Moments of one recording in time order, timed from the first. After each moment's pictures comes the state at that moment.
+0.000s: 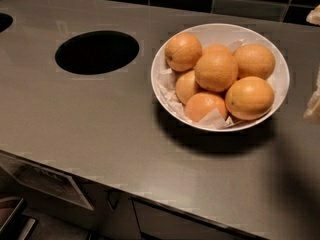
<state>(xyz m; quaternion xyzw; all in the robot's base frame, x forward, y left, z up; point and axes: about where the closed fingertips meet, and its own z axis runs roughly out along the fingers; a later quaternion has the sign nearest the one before) 0.417 -0.241 1.024 -0.57 0.80 -0.09 0.16</state>
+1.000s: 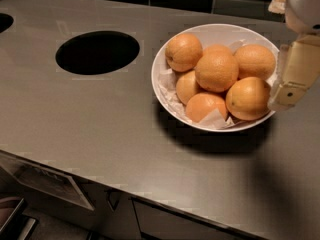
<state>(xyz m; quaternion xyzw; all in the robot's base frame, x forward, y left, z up) 0.441 -0.192 1.030 -0.61 0.77 -0.10 0.17</state>
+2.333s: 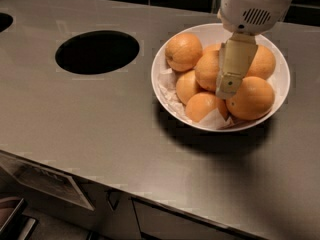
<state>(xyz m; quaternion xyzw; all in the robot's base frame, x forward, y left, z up) 0.498 -0.129 0.998 -0.64 0.75 -0.07 0.16</state>
